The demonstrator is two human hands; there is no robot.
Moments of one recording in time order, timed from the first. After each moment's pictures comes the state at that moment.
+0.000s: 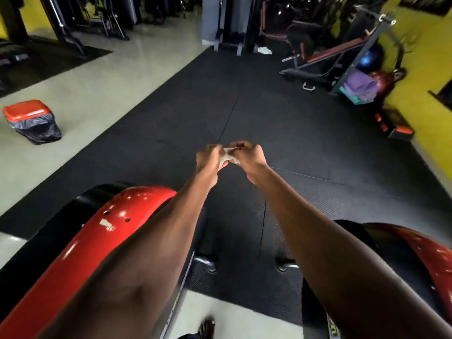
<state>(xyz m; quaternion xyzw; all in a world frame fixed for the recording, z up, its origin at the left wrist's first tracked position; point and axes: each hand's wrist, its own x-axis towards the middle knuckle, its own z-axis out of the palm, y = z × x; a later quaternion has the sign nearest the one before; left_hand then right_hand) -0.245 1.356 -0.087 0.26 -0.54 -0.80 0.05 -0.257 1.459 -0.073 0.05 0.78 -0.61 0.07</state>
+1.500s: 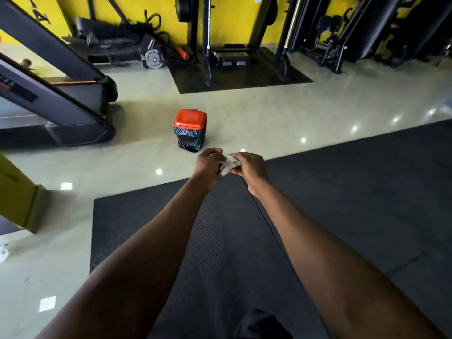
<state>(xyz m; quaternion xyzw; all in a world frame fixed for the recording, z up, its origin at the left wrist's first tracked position) -0.895 0.722 -0.094 0.46 -0.41 -0.71 0.35 -0.994 0.778 -0.095 -0.28 0.66 -0.59 0.38</state>
